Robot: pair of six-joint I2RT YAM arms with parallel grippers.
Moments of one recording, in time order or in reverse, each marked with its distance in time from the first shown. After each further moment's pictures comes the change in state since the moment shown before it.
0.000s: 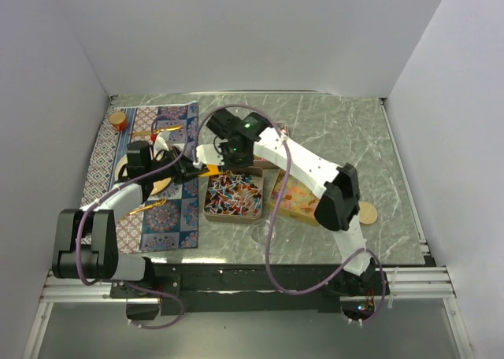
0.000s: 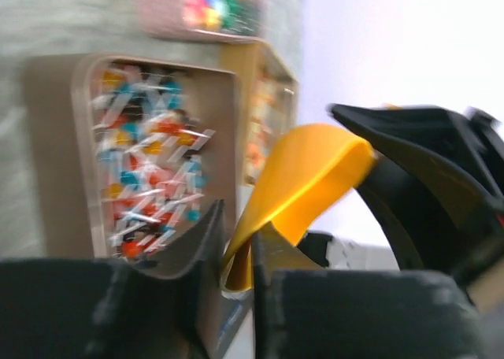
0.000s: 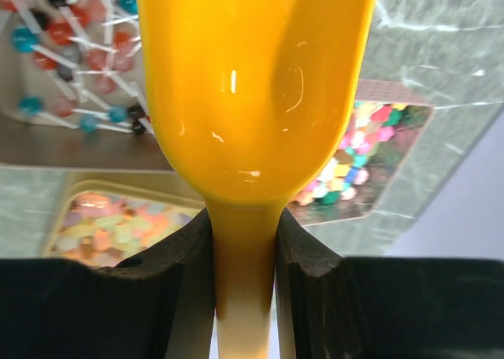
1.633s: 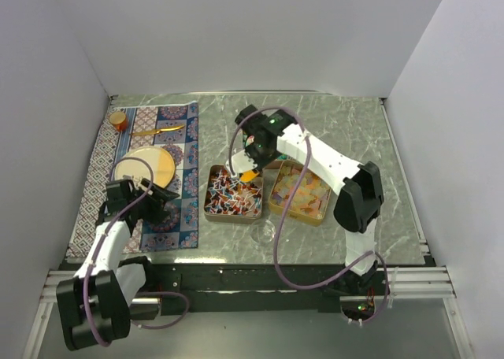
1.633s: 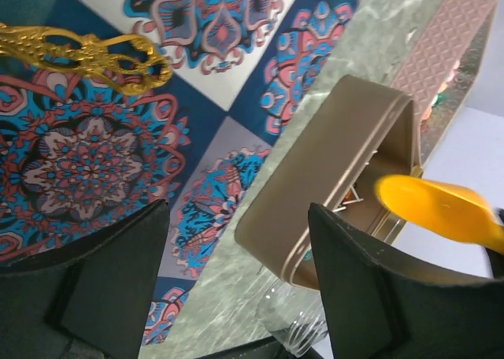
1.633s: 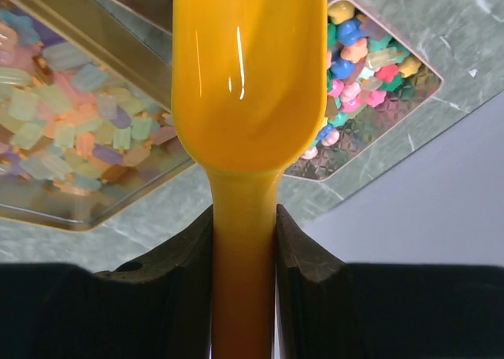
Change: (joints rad) left arm 0.241 -0.431 -0.268 -0.499 -0.433 -0.002; right arm -0.153 -0.174 -0.278 0.029 0.031 -0.522
